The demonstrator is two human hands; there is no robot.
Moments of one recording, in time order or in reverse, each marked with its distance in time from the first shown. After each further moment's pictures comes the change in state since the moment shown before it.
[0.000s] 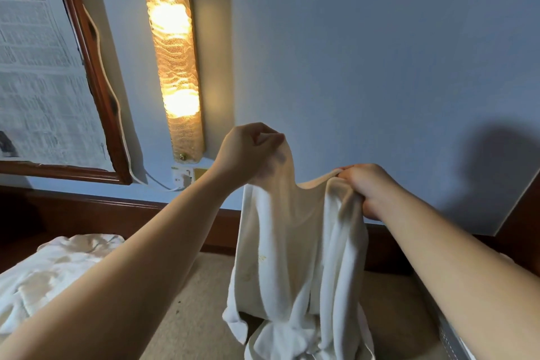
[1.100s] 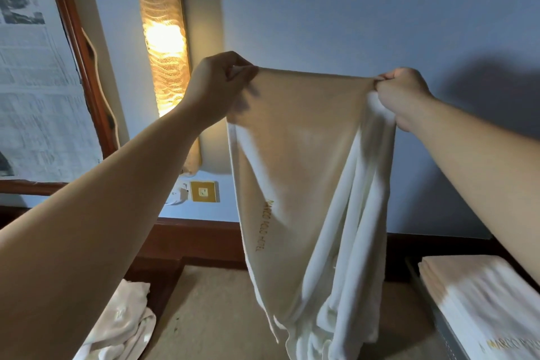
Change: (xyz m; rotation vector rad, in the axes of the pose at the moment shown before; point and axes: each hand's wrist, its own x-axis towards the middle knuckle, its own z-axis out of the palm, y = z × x) left_hand 0.069 0.070 -0.068 0.117 0.168 0.278; right_hand 0.032 -0.155 -0.070 -0.172 0.389 -0.491
